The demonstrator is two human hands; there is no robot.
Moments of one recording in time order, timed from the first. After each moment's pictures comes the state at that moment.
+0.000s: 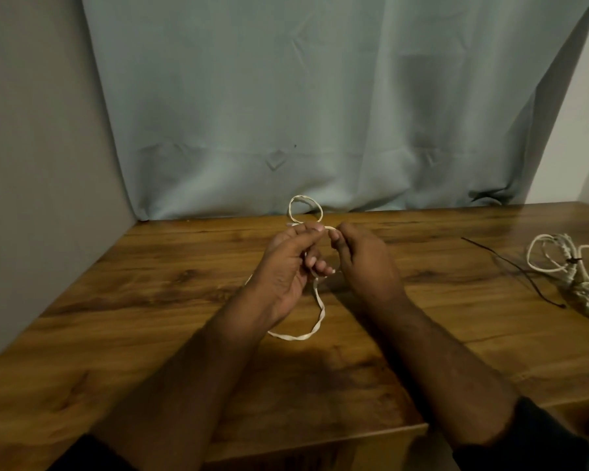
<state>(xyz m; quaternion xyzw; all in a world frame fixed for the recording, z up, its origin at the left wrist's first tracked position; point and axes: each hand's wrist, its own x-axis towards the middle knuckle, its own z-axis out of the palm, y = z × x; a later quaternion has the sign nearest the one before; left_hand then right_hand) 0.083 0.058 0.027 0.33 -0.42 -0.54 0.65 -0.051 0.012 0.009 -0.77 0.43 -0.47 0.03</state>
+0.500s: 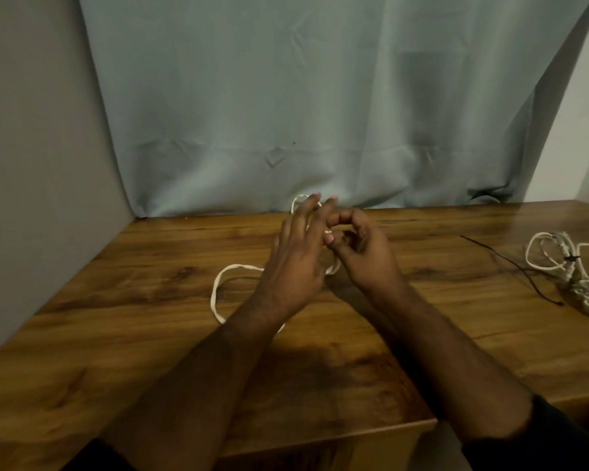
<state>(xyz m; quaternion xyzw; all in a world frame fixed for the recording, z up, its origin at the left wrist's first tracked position) 0.087 0.054 0.009 0.50 -0.75 0.08 0.42 -0.052 0.010 0.016 -0.73 0.26 -0.56 0.29</state>
